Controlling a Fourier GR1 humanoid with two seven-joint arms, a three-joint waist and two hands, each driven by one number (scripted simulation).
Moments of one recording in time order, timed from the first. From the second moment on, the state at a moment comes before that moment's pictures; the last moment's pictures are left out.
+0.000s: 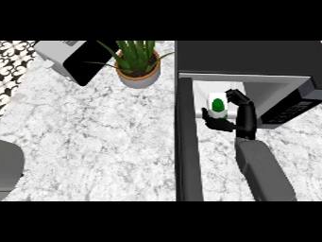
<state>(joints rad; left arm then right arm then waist) 0.88 0.45 -0.56 -2.05 0.39 0.23 -0.90 -0.49 -0.04 -0.07 -0.75 -0.02 -0.39 -0.61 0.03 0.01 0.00</state>
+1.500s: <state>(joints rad) 0.81 0.48 -0.52 -1.97 0.42 0.15 -0.91 -0.89 -0.21 -0.23 -0.22 0.06 -0.63 -0.86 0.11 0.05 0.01</state>
